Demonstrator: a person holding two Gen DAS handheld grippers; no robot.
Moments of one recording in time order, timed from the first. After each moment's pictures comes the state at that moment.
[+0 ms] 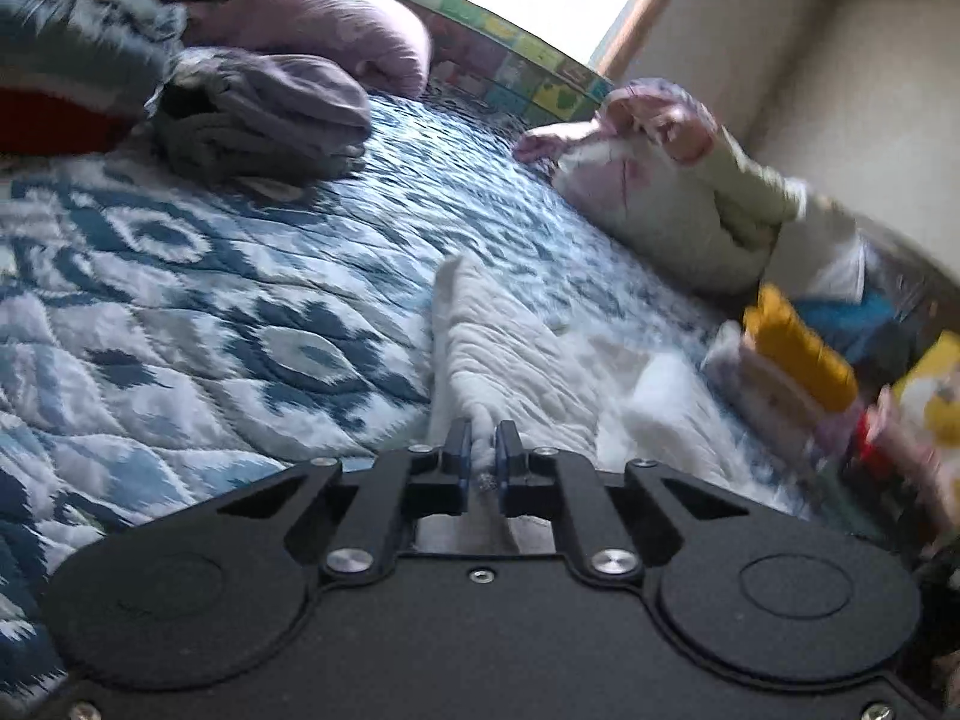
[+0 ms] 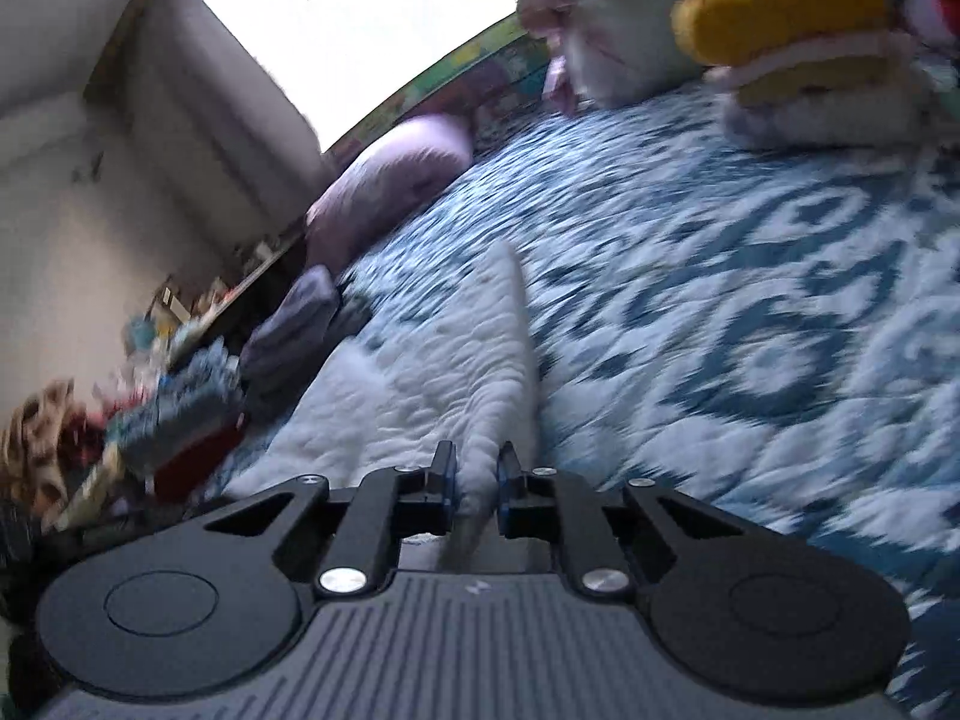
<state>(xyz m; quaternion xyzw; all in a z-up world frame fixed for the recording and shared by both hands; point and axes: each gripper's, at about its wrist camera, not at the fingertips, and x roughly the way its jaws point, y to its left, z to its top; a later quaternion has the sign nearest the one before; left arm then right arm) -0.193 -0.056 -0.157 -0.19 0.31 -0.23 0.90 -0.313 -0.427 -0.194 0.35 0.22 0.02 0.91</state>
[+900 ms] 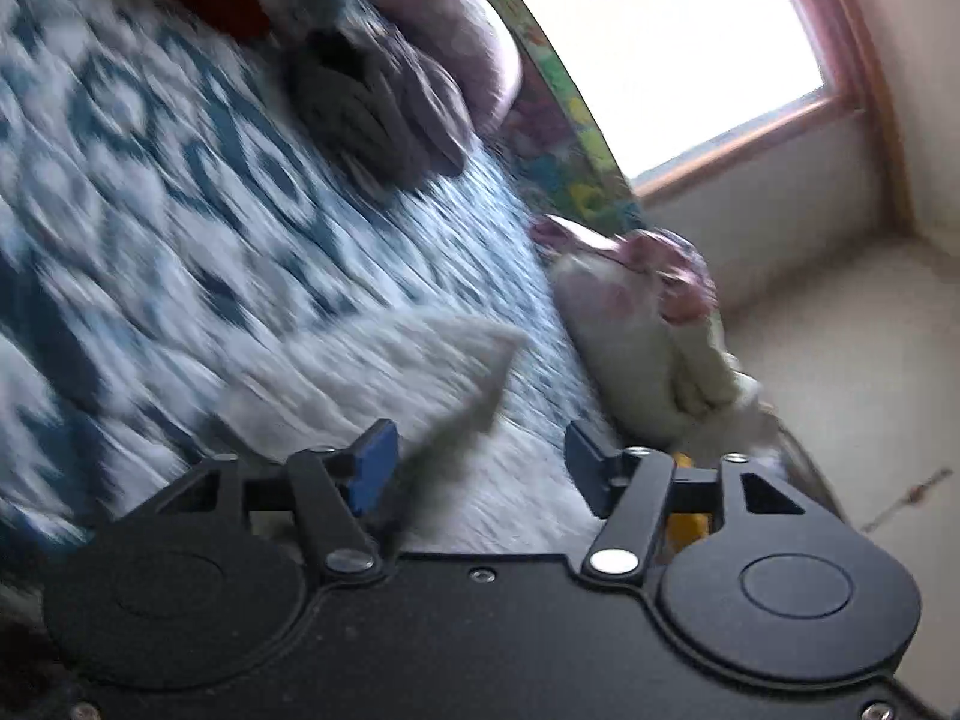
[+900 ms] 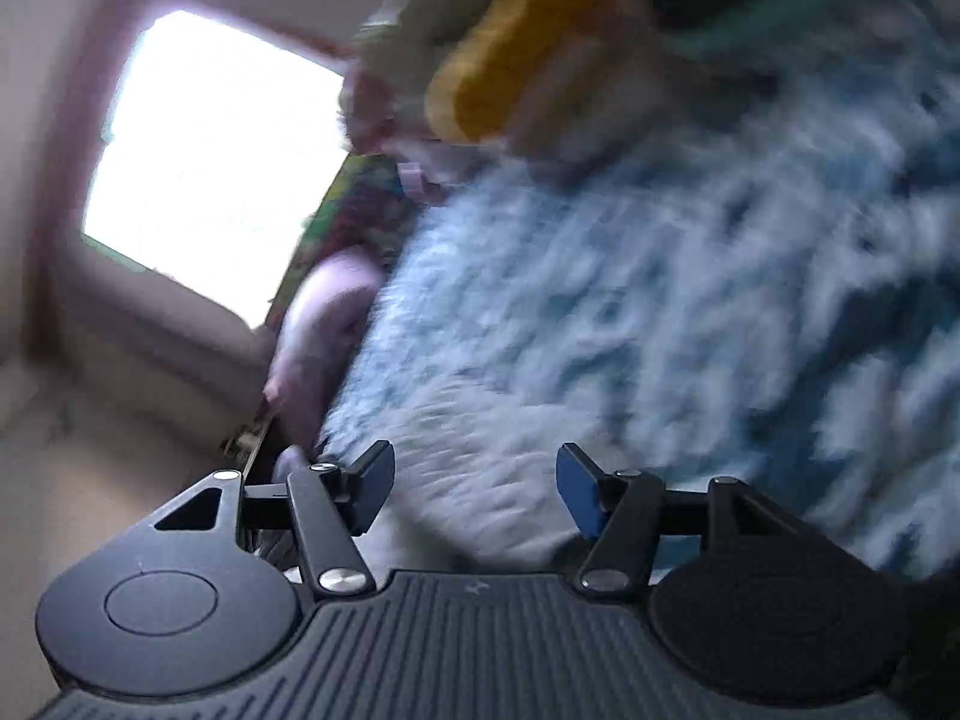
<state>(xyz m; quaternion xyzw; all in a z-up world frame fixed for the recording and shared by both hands) -0.203 0.027 -0.168 -0.44 0.33 -0.23 0.80 -0.360 -0.484 -0.211 0.51 0.14 -0.02 0.85</state>
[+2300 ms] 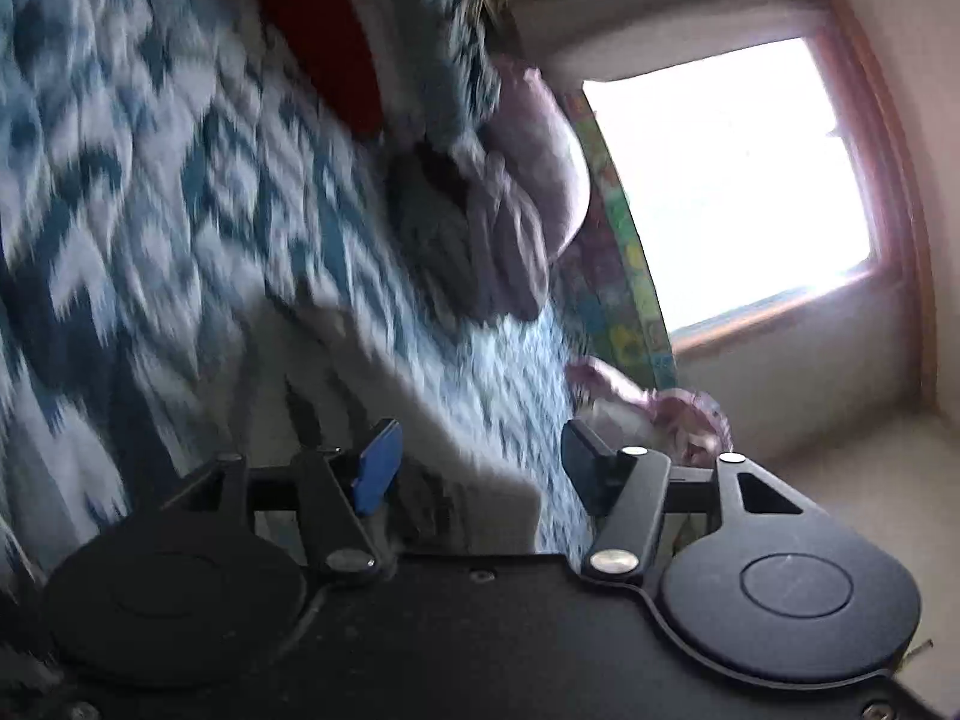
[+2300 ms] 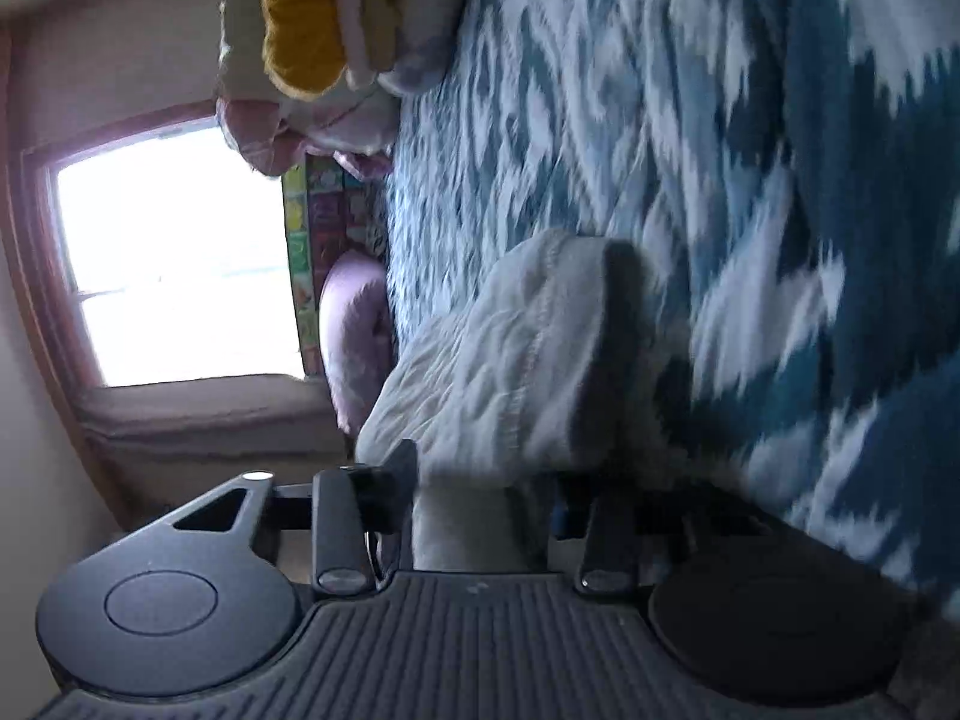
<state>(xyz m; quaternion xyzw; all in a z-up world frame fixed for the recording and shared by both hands) -0.190 0.073 -0.178 -0.53 0.25 -0.11 0.80 -0.332 -0.482 -0.295 0.74 0.13 -0.02 0.66</state>
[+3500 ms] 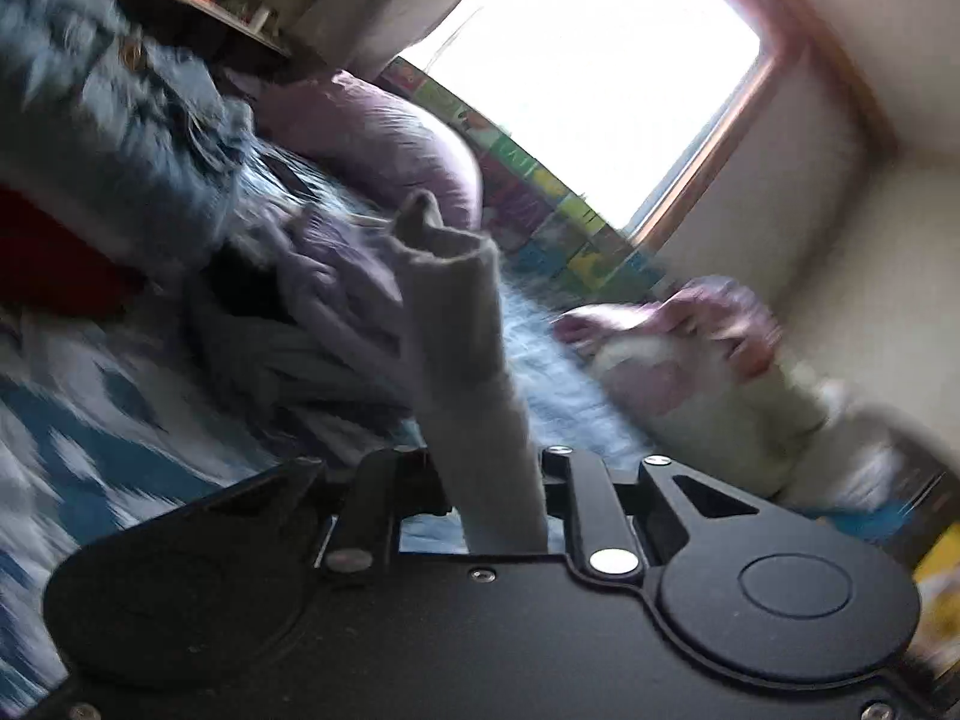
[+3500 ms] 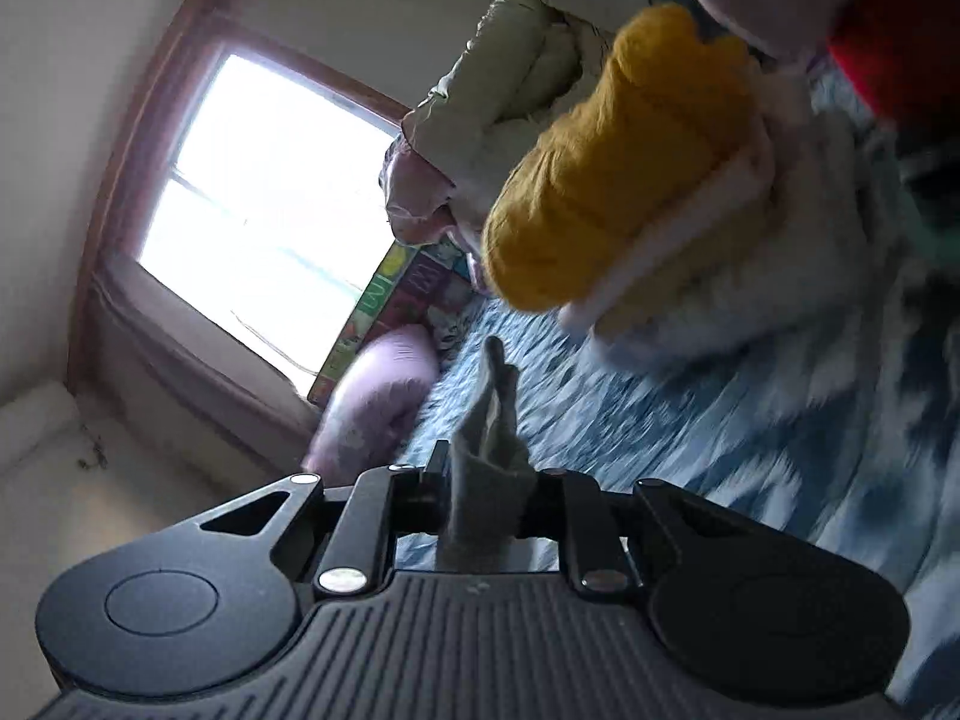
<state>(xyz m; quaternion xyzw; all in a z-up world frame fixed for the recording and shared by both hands) -0.025 0.022 -0.150 -0.26 0.21 -0.18 0.92 -0.234 -0.612 -0.213 0.47 0.07 -0.06 0.88</state>
